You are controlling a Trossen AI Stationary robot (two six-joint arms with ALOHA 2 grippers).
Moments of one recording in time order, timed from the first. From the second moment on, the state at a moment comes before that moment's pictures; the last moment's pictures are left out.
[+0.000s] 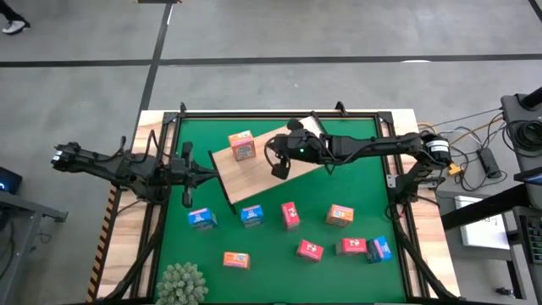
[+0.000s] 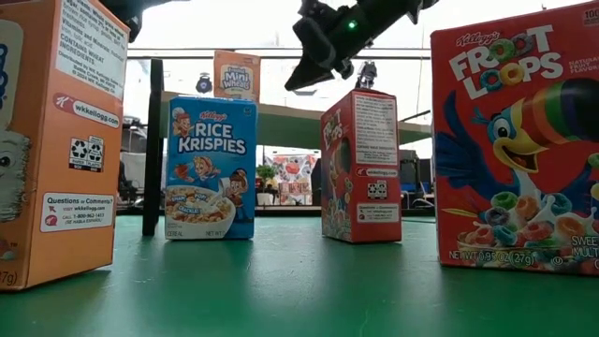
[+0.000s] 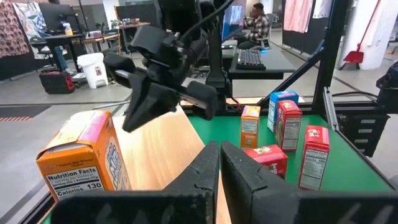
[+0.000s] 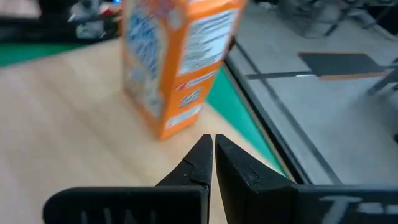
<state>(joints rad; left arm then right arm) -0.26 0.53 0.55 -0.09 -0.35 0.02 -0.12 1.66 1.30 -0.12 0.31 -0.10</state>
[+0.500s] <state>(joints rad) -0.26 0.51 0.55 -0.09 -0.35 0.04 -0.15 1.79 1.30 0.25 0.31 -0.05</state>
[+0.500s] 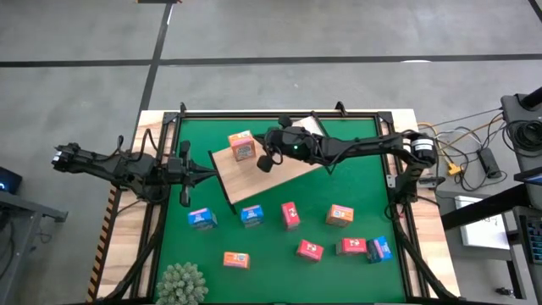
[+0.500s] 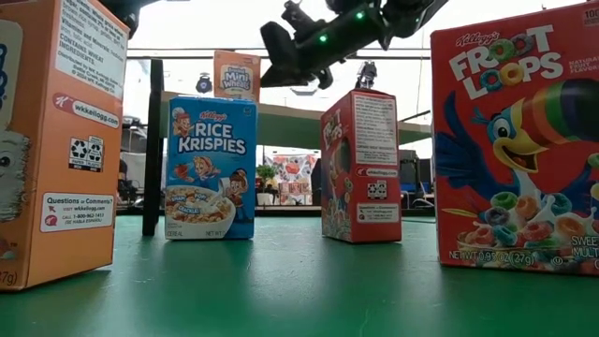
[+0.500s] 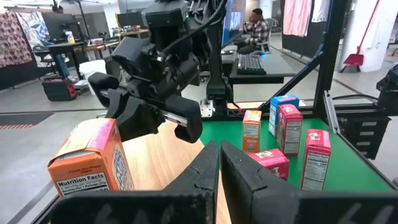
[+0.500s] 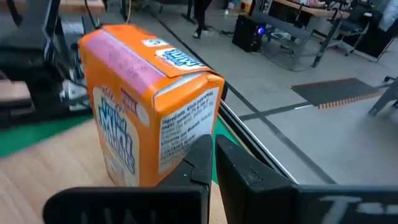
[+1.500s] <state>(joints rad) -0.26 0.51 0.55 -0.07 -0.35 0.04 -0.15 1.87 1.30 0.51 0.25 -0.03</state>
